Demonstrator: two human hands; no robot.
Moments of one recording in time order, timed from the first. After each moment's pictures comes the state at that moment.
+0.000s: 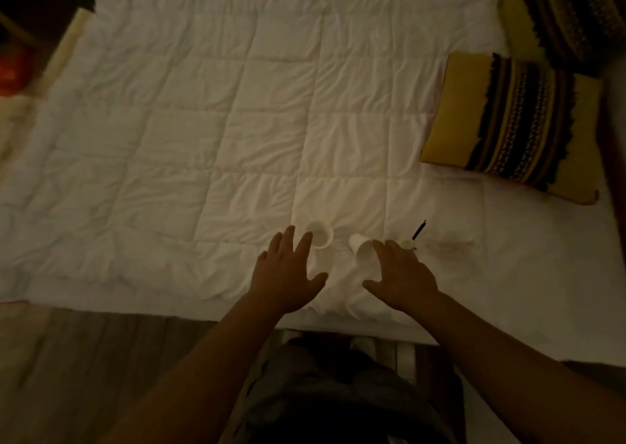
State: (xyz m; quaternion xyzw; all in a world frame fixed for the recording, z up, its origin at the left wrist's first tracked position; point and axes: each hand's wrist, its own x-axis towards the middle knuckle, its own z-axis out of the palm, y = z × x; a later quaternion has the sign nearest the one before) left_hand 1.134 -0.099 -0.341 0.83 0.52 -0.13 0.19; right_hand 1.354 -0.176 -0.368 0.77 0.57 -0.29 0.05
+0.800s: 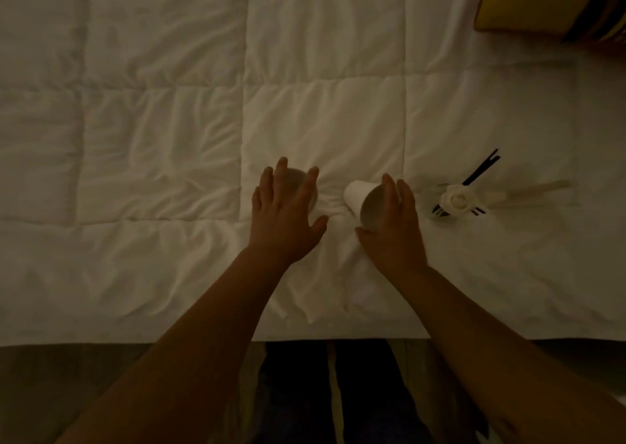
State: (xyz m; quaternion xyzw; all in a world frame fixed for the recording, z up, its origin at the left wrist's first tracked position) left_hand 1.190 -0.024 -0.616 0.84 0.49 -0.06 0.22; right_hand 1.348 -0.127 -0.633 0.85 0.41 -0.28 -0.19
